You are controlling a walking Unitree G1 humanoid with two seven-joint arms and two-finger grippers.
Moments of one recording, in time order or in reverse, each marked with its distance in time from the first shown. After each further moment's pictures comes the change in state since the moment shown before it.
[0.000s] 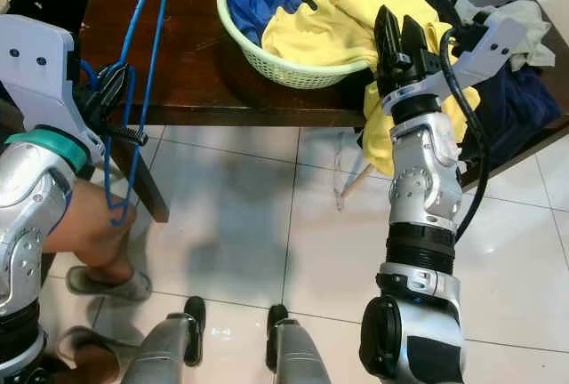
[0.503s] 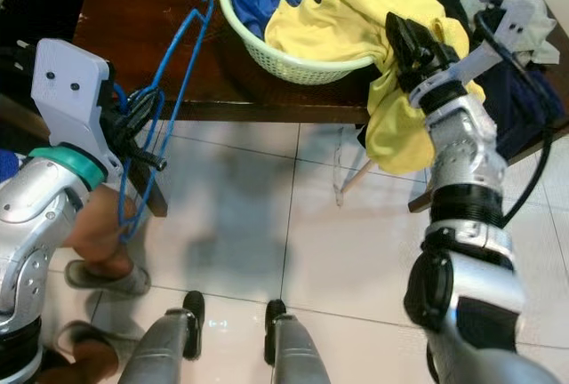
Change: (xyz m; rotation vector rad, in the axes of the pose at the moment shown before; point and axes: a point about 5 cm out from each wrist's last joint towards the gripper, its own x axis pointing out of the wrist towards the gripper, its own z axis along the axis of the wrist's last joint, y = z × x) left arm -0.011 -0.020 -0.003 0.025 0.019 -0.165; right arm 0.027 -0.040 0.028 0.010 0.075 0.125
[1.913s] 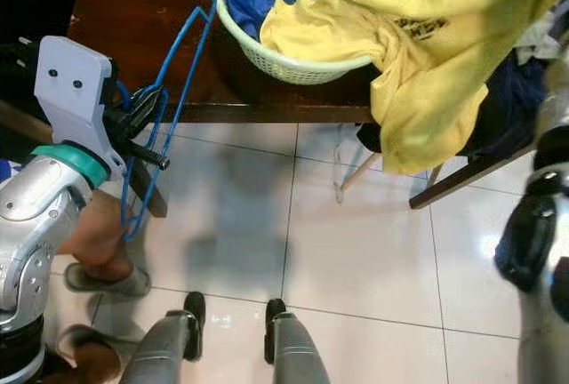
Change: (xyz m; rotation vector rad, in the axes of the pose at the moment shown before) left arm 0.001 -0.003 0.000 0.001 0.001 -0.010; right arm 0.011 -0.041 0.078 -0.920 0.084 -0.430
